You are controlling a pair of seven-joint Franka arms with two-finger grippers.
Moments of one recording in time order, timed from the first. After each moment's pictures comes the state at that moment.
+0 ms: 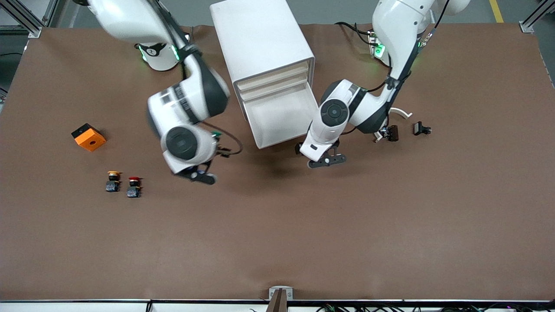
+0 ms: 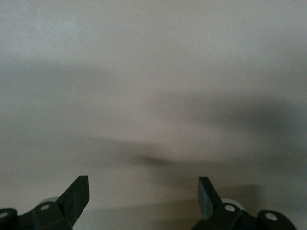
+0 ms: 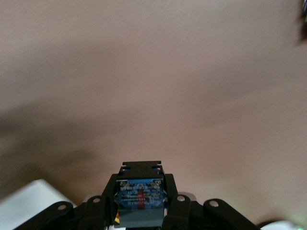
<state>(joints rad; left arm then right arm) -0.62 0.54 -0.06 -1.85 -0.08 2.34 -0.81 0.46 0.55 -0.06 -1.43 0.12 1.63 0.53</state>
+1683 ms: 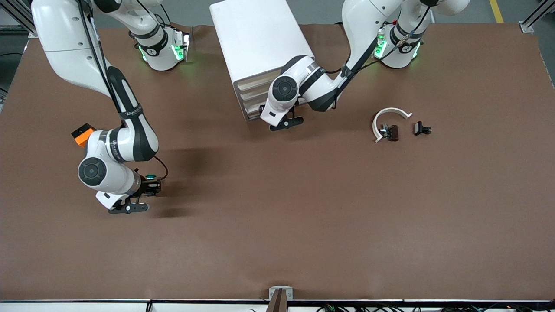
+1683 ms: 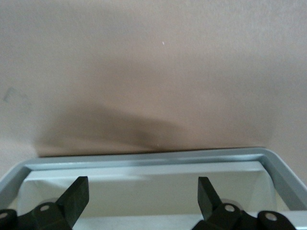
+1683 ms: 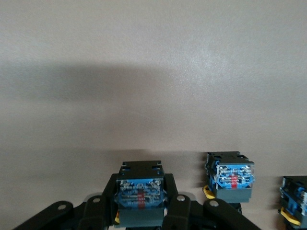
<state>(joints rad) -0.63 0.59 -0.36 -1.83 -0.20 2.24 -1.08 0.14 0.61 -0.07 -1.79 -0.01 2.31 0.02</state>
